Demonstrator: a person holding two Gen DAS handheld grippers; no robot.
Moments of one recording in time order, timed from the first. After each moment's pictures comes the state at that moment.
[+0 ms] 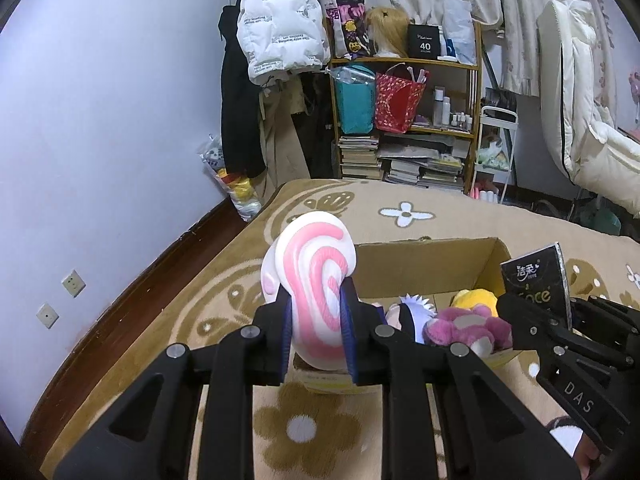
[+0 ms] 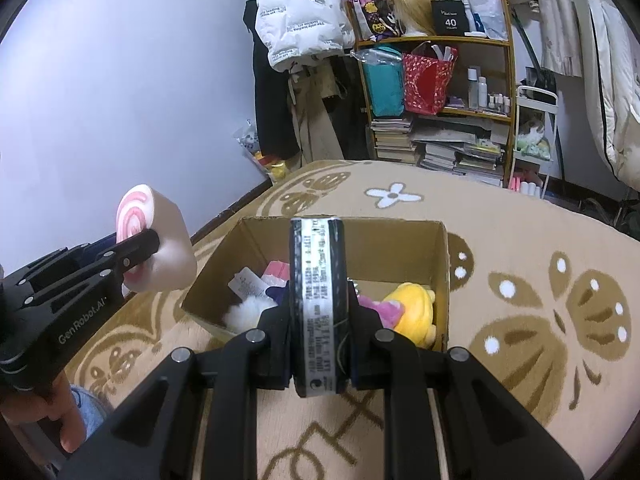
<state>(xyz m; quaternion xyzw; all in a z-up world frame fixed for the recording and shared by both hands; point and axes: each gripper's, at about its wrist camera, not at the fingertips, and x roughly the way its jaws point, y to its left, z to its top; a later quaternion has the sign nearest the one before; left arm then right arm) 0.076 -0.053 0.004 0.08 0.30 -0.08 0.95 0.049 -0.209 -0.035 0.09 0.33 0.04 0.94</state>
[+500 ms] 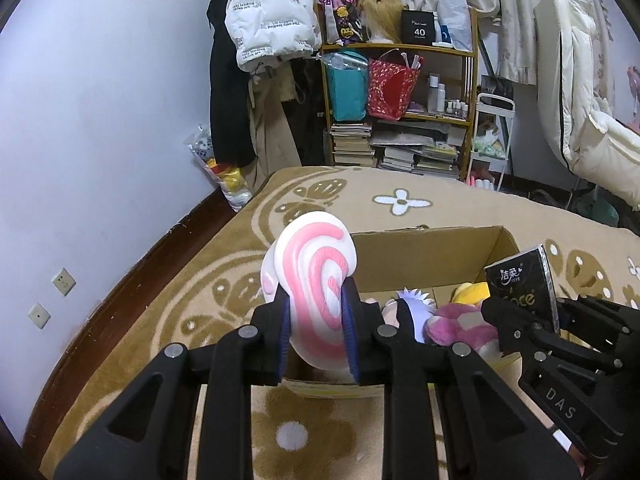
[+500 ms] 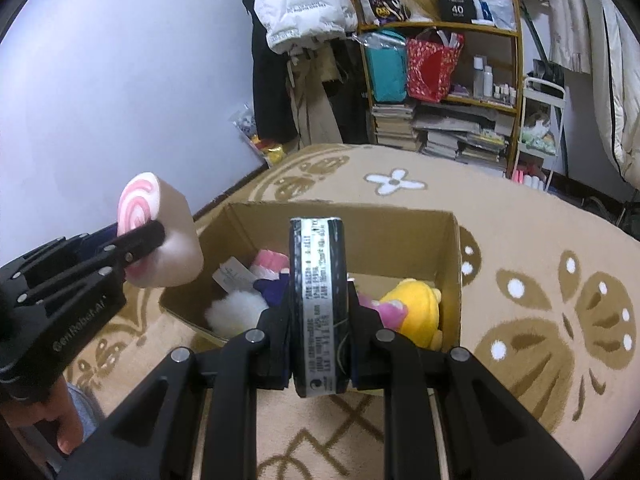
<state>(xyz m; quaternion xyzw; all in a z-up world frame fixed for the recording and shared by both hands) 0.099 -0.065 -0.015 0.08 0.32 -0.09 0.94 0.073 -0.207 -0.057 0.08 0.36 0.04 0.93</state>
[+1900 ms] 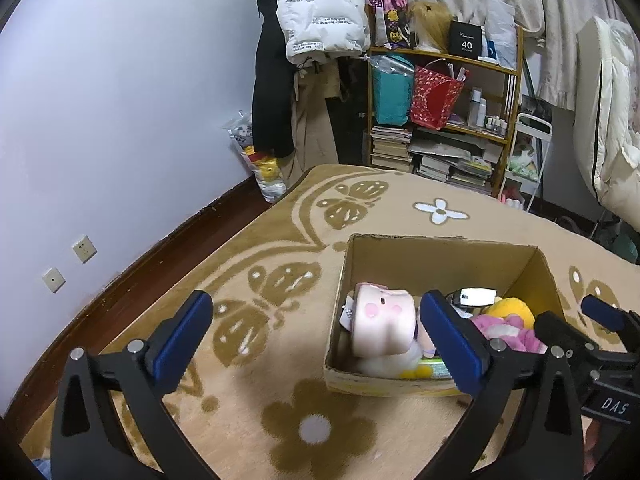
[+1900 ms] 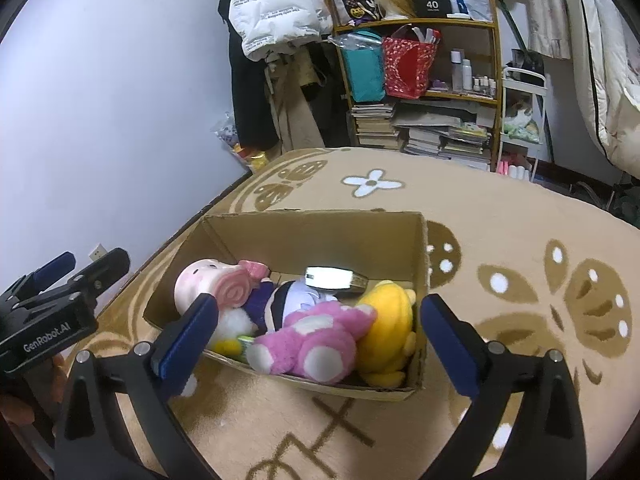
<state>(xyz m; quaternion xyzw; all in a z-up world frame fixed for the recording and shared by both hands) 0.094 -0.032 -0.011 0.04 0.33 -0.02 0.94 0.071 -0.228 -0.051 0.10 0.36 0.01 0.93</state>
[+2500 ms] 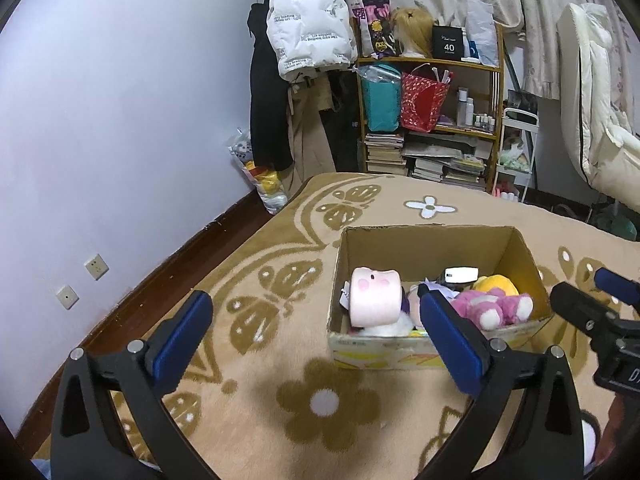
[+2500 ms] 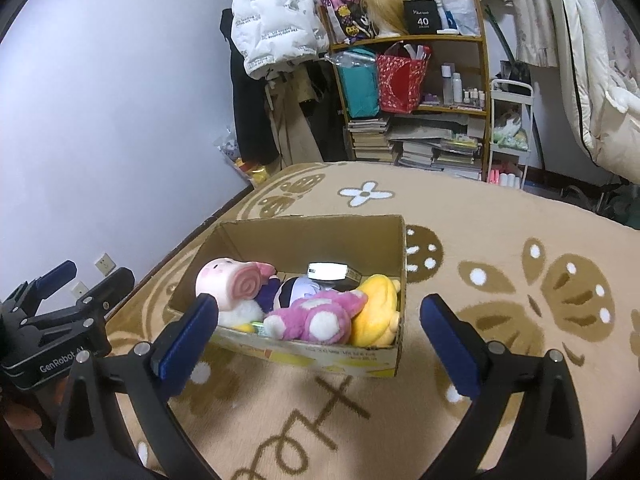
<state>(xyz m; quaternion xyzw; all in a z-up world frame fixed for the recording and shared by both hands) 0.040 -0.035 0.008 0.08 0.30 -0.03 0.95 0.023 -0.228 -0.027 0.10 0.33 0.00 0.94</state>
